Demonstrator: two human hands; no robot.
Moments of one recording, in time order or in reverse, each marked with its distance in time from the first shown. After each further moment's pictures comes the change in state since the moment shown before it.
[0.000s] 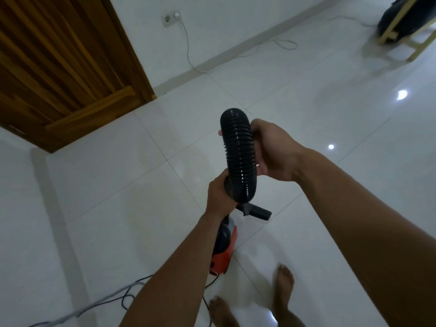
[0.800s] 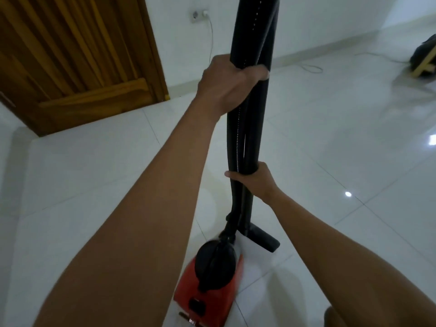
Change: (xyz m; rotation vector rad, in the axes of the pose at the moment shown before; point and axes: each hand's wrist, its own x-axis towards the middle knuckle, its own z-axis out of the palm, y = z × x) left_hand 0.087 -0.050 -0.025 0.034 0.107 0.233; right_hand 0.290 0.316 -0.095 -0.578 0.374 -0.374
